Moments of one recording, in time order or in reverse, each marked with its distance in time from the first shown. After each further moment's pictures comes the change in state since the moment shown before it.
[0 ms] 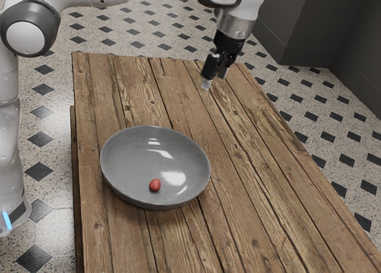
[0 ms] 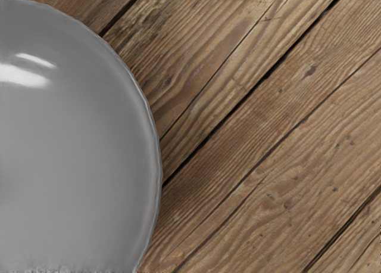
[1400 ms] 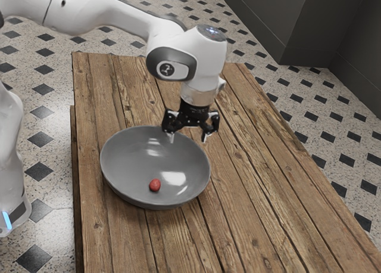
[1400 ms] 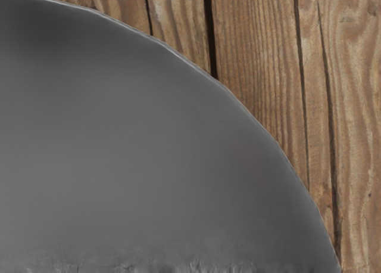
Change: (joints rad) arm -0.096 -0.307 -0.044 -0.755 -0.011 0.564 0.718
